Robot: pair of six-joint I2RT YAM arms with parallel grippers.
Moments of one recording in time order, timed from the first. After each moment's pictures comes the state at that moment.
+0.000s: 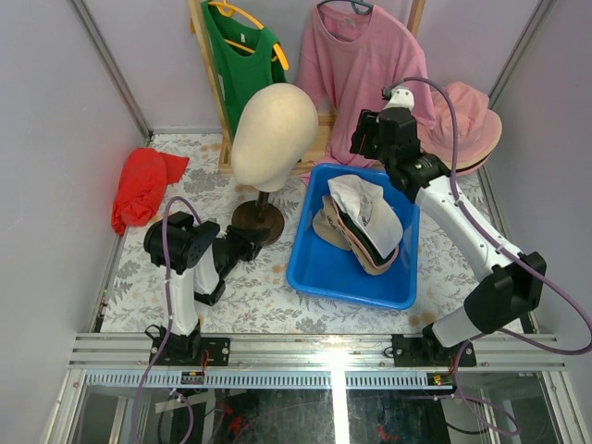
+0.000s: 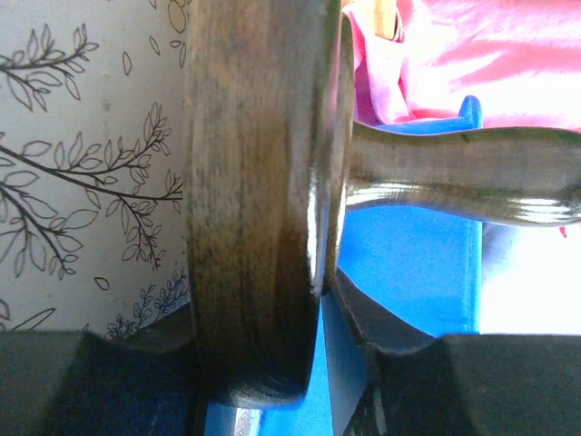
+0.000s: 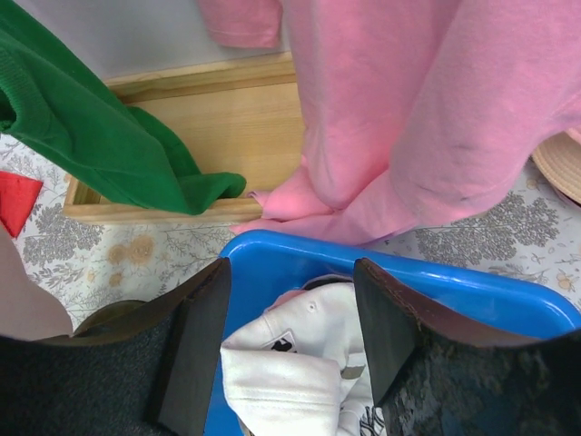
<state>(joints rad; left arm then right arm) -0.31 2.03 0.19 1.57 0.11 -1.43 0.45 1.51 1.48 -0.33 0.28 0.36</state>
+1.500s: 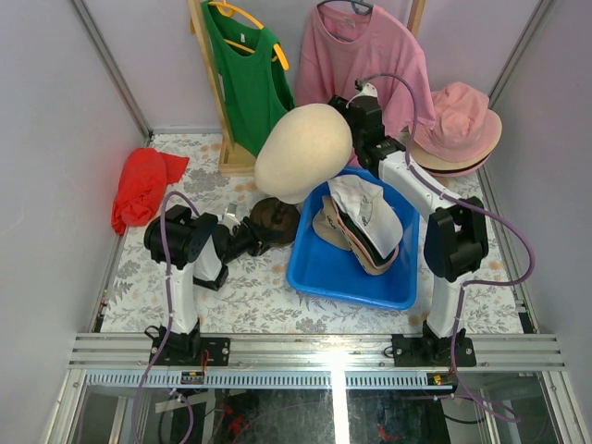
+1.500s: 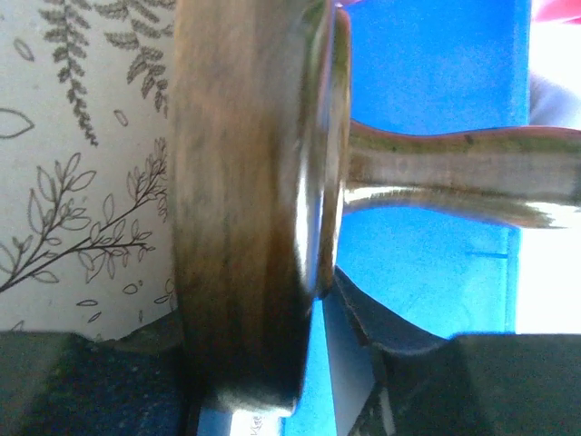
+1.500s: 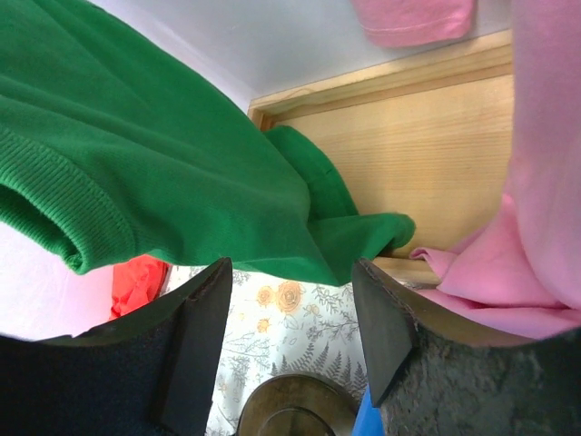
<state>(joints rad) -0.26 2.07 0.36 1.48 0.52 -1.25 0.43 1.94 1.69 0.00 -0.04 0.67</state>
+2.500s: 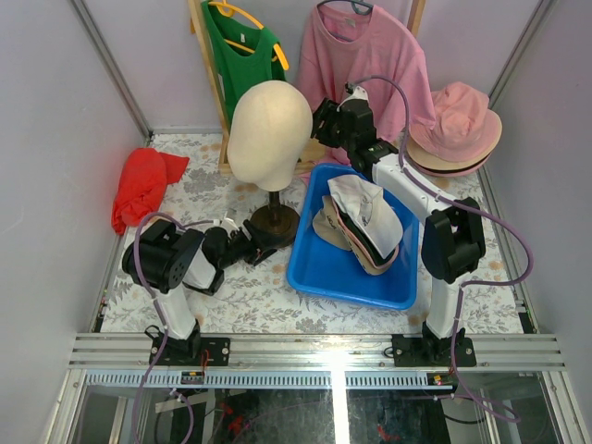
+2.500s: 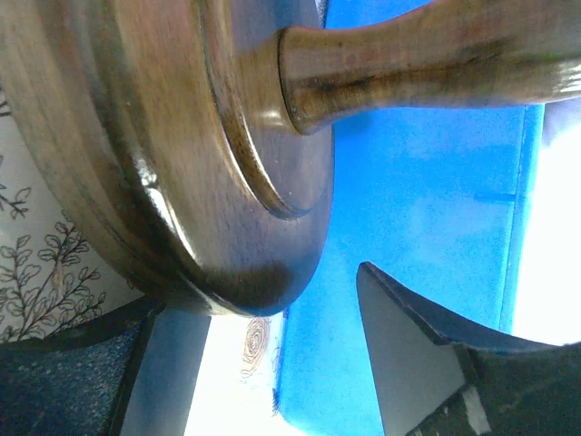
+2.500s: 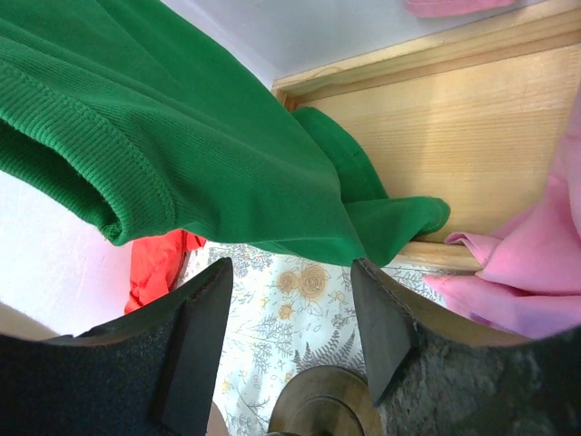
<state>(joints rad) -0.28 1.83 0.27 1.20 0.50 -1.18 0.48 1.94 1.69 0.00 -0.04 0.70</state>
